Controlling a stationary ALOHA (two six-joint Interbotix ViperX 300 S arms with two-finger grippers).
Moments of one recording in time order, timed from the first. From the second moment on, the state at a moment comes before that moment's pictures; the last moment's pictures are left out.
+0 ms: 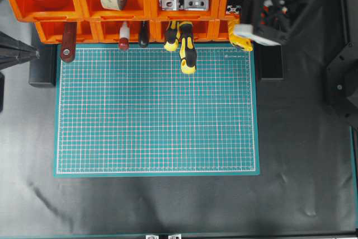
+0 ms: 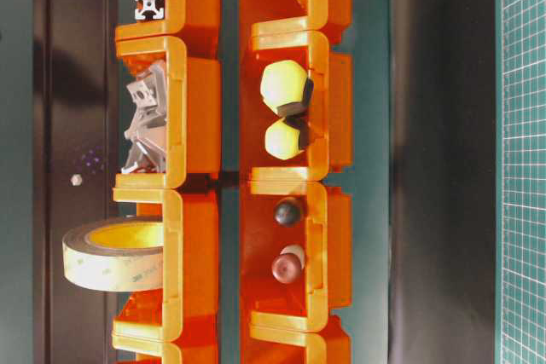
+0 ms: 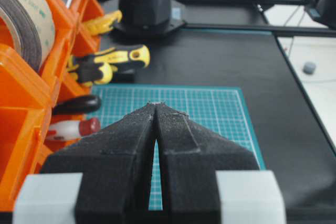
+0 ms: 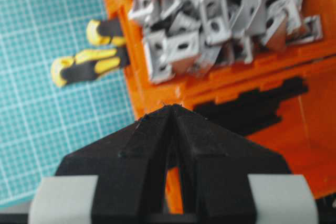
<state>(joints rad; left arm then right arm) -0.02 -1.04 1.05 0.04 0.10 -0.08 -0.01 -0.13 -0.25 -0.31 1.52 0.14</state>
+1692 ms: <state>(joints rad) -0.03 -1.06 1.05 0.04 0.15 -0.12 -0.15 0.05 -0.18 -0.27 1.33 -0.05</state>
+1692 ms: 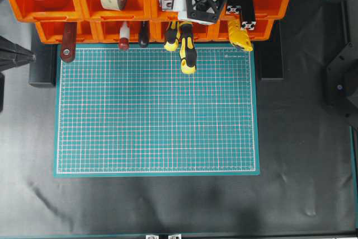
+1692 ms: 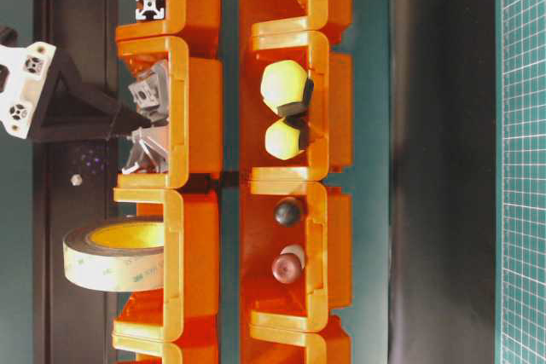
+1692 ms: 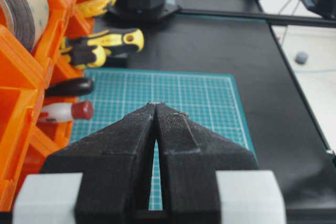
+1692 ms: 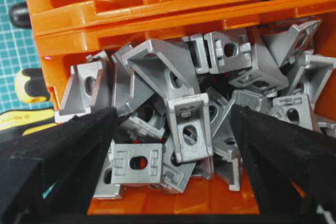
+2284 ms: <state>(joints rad) -0.03 -1.06 1.05 0.04 0.15 -0.12 -0.15 0.05 -0.18 -0.27 1.33 -0.06</state>
